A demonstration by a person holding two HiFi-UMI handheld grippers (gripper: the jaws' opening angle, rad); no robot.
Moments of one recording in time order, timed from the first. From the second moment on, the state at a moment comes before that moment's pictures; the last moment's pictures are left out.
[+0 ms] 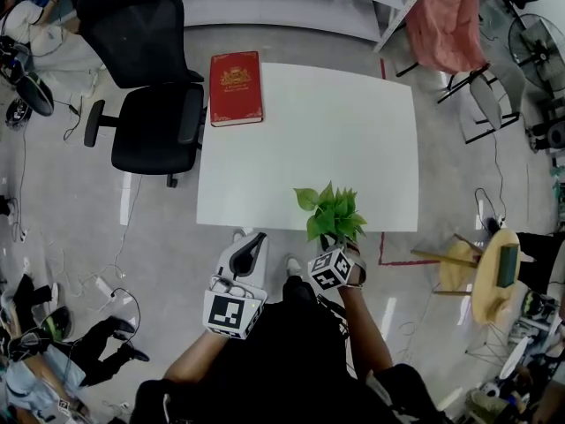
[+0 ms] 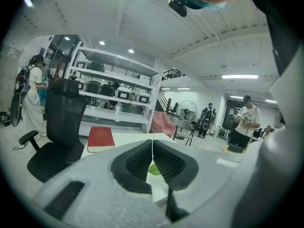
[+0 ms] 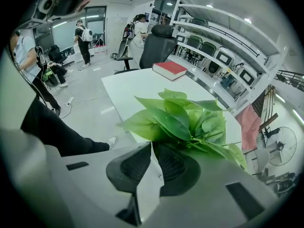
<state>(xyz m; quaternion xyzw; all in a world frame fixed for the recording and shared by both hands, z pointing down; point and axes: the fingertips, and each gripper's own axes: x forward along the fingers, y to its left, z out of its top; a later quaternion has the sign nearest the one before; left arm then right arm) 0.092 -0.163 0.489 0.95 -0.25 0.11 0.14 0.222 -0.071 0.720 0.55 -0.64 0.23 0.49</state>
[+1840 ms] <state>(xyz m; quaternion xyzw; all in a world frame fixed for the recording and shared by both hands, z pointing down) -0.093 -0.216 0.487 0.86 -0.48 0.06 0.15 0.080 -0.189 0.710 0.40 -0.76 0.09 0.51</state>
